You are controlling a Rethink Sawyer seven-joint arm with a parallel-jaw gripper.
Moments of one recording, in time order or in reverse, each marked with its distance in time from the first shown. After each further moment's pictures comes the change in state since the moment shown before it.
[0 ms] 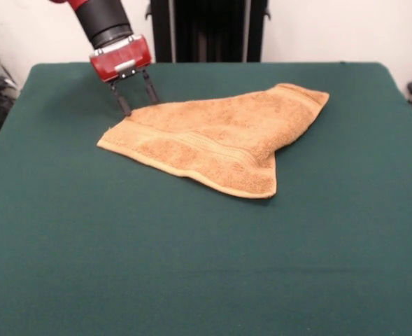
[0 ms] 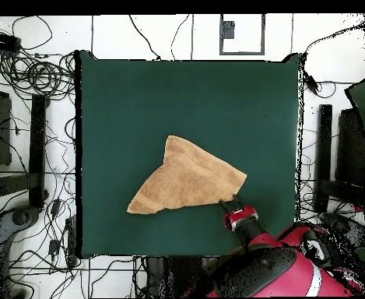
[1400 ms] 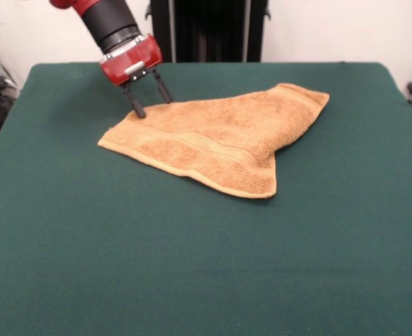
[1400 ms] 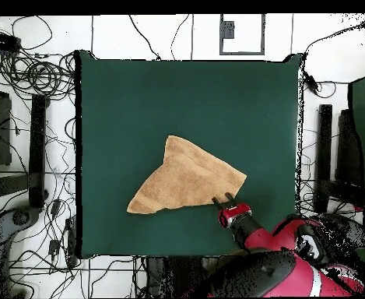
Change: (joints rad) arm 0.007 -0.030 0.066 0.000 -0.089 0.000 0.259
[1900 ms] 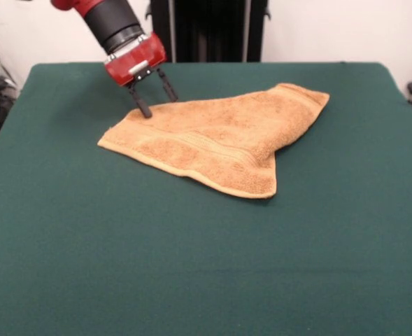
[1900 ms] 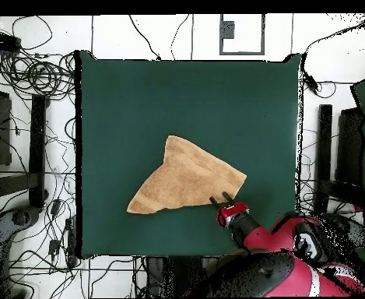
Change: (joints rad) arm 0.005 -0.004 0.010 0.000 -0.025 -0.012 0.048
